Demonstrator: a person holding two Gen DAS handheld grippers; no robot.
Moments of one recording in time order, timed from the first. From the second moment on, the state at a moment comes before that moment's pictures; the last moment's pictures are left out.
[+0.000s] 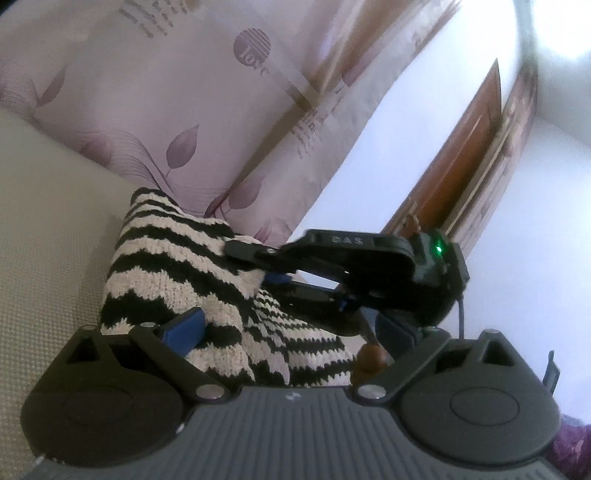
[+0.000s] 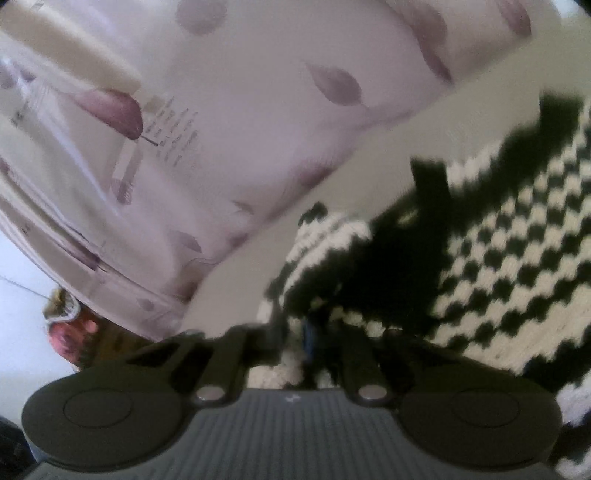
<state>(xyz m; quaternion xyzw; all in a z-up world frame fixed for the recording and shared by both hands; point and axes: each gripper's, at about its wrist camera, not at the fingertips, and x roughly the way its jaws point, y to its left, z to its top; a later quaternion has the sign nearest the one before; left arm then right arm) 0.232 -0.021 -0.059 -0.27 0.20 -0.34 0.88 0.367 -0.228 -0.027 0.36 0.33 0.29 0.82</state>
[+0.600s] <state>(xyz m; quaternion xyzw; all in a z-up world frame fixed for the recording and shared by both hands) 0.247 -0.016 -0.056 -0.23 0.23 -0.31 0.89 0.338 -0.277 -0.059 0.39 0.34 0.25 0.82</state>
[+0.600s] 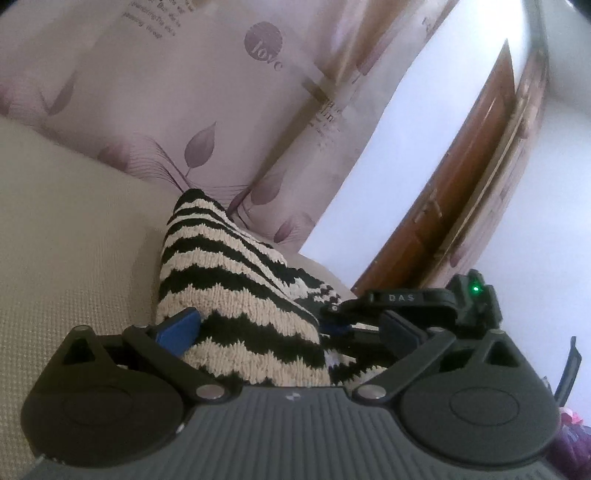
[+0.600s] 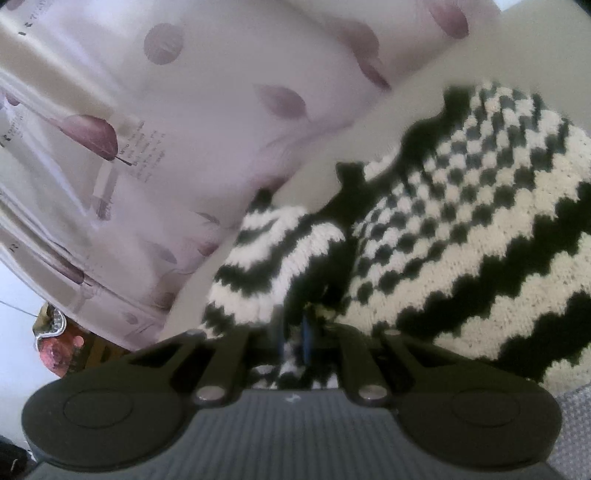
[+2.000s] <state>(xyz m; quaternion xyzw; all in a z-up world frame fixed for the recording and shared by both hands) 0.245 -0.019 -0.060 -0.23 0.23 -0.31 0.90 0.358 -0.248 -0.056 0.42 0.33 0.27 0.80</state>
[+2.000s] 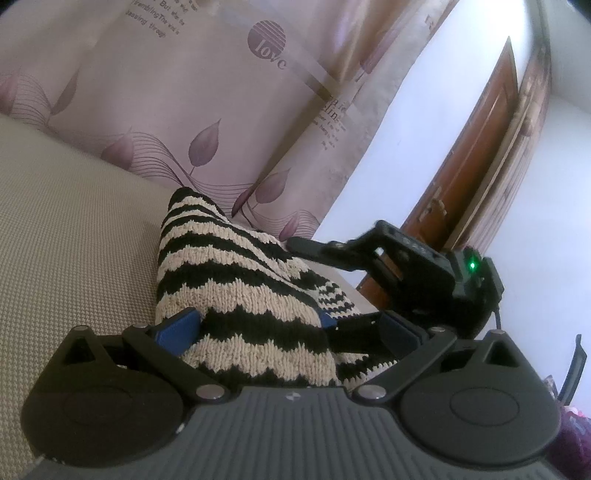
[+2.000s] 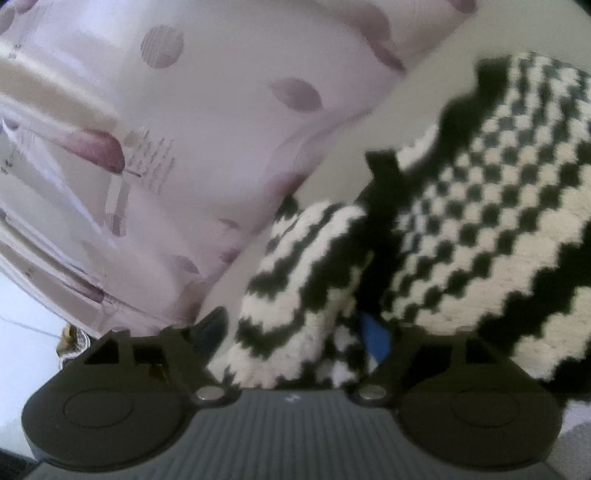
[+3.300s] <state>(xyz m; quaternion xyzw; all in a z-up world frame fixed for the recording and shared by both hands) 0.263 -0.148 -0.008 -0.13 0.18 -0.37 0.90 0.393 -0.399 -0.031 0.22 0.25 0.19 0.92</state>
